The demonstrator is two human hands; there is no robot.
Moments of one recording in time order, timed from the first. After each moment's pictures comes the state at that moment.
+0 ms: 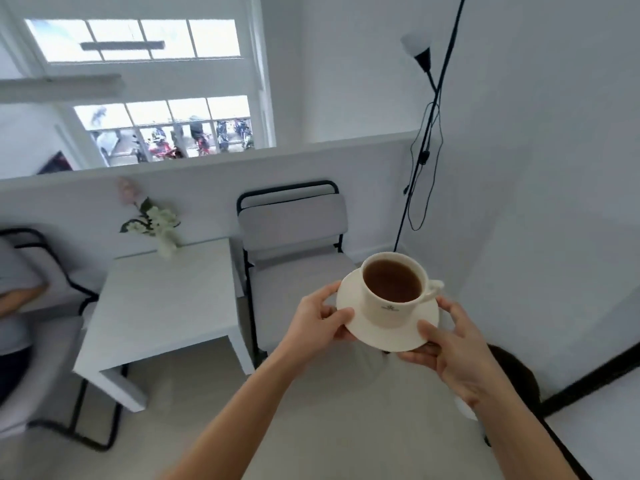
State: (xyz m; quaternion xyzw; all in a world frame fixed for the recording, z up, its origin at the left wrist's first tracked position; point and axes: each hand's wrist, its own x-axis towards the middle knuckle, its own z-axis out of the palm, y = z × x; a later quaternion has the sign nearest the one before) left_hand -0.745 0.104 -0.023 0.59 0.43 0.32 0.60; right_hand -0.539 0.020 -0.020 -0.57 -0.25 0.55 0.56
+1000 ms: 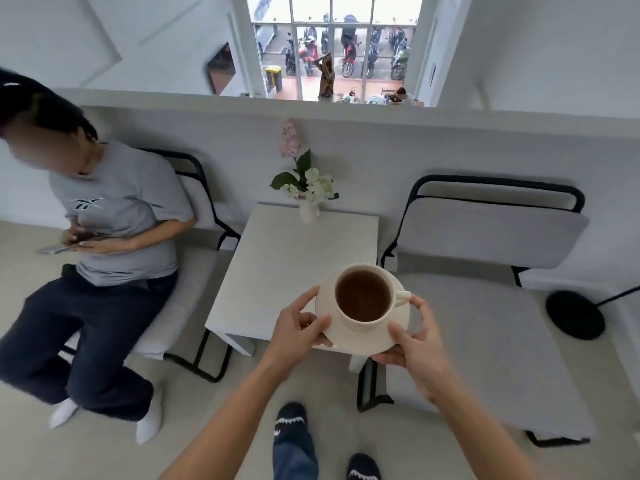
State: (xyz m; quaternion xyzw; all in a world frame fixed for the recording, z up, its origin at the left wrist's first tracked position) left_hand -1.113 0.397 -0.156 0.36 0.61 0.46 0.53; right_hand -0.899 0.433 -0.145 -0.55 -0.39 0.66 0.34
